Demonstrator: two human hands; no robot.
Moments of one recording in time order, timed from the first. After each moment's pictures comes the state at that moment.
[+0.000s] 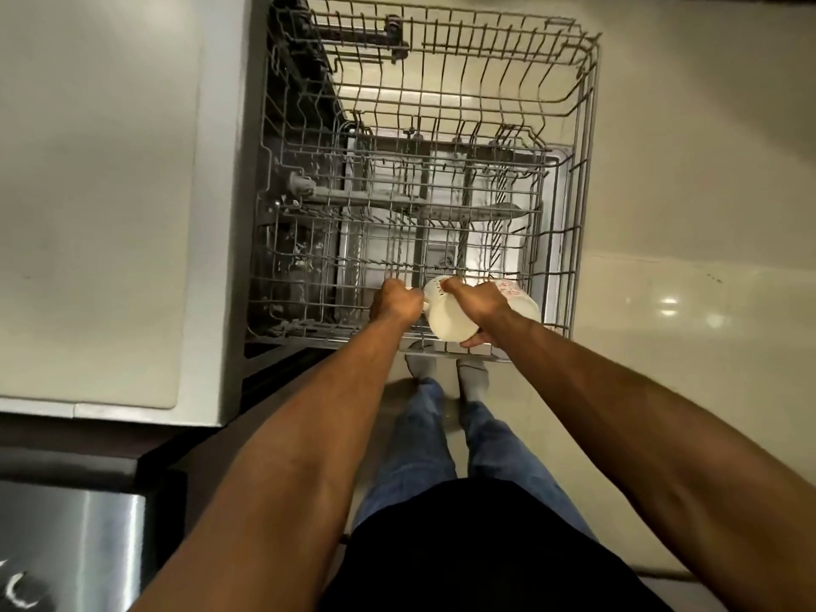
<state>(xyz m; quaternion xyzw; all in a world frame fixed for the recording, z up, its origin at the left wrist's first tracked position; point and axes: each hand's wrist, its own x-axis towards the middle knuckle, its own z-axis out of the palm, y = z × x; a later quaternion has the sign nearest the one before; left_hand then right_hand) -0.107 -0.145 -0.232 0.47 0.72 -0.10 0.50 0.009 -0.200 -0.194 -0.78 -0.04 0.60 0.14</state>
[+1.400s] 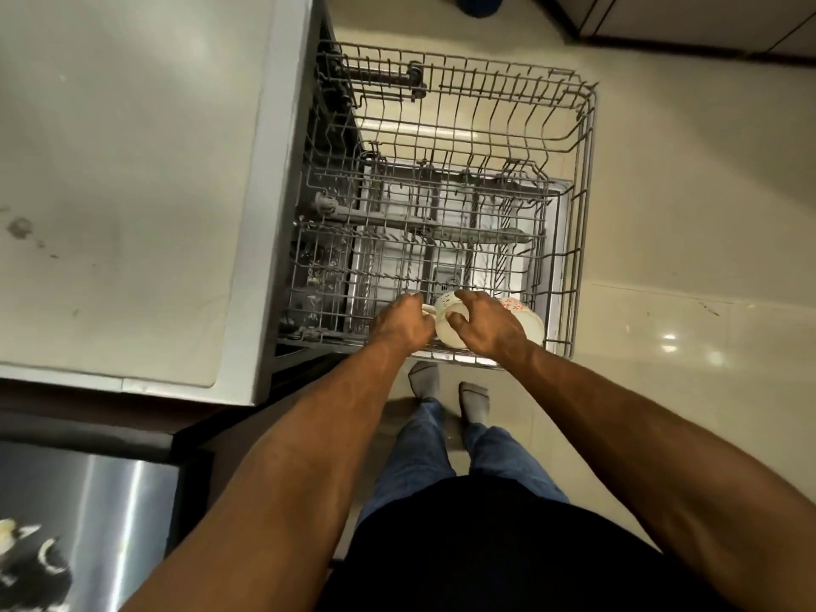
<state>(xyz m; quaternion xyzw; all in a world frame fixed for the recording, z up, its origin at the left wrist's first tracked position) -0.131 -0.157 -0.189 0.68 0.57 -0.19 0.41 0.005 -0.223 -0.175 -0.74 -0.51 0.42 0.02</state>
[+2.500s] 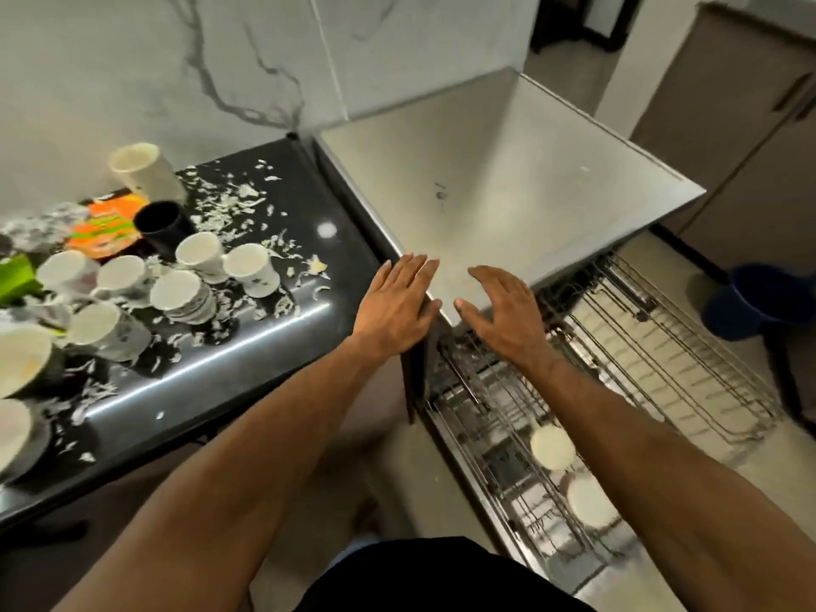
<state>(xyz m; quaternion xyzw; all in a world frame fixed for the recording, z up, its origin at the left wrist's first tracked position) -0.334 -0.272 0.018 0.65 0.75 0.13 0.01 -0.163 -0.180 0.001 -0.38 -0.88 0.20 0.20</state>
